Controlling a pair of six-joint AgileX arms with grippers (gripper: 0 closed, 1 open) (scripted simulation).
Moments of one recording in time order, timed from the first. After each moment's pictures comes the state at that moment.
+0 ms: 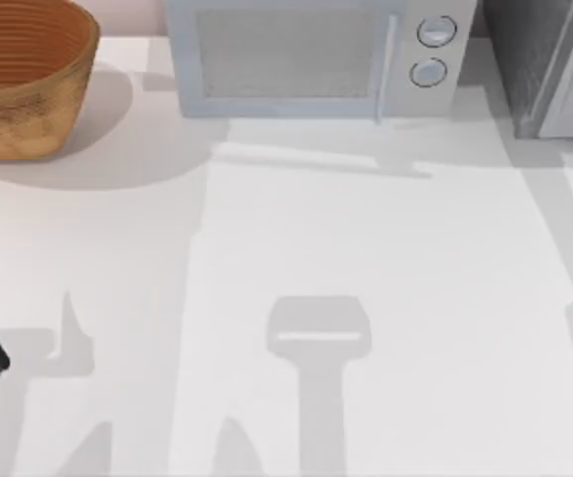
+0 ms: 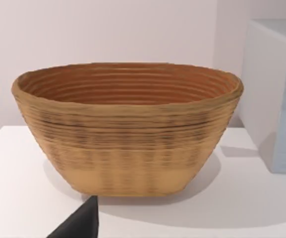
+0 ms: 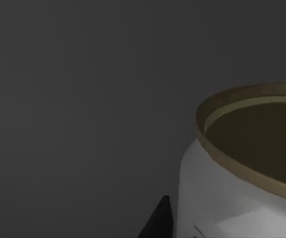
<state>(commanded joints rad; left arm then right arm) 0.00 0.00 0.00 0.00 0.00 0.00 0.13 1.83 2.43 -0.59 0.15 0.02</state>
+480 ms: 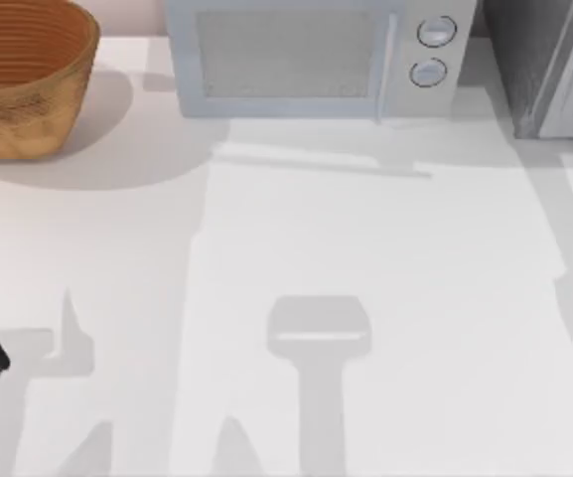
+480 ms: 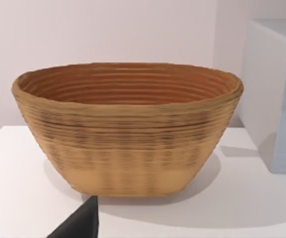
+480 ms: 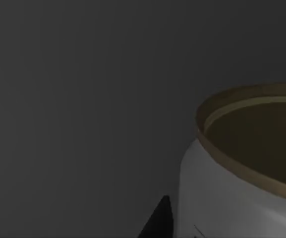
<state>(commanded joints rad) 0.00 0.00 0.00 0.00 0.00 0.00 0.11 2.02 2.67 -0.65 0.13 0.02</state>
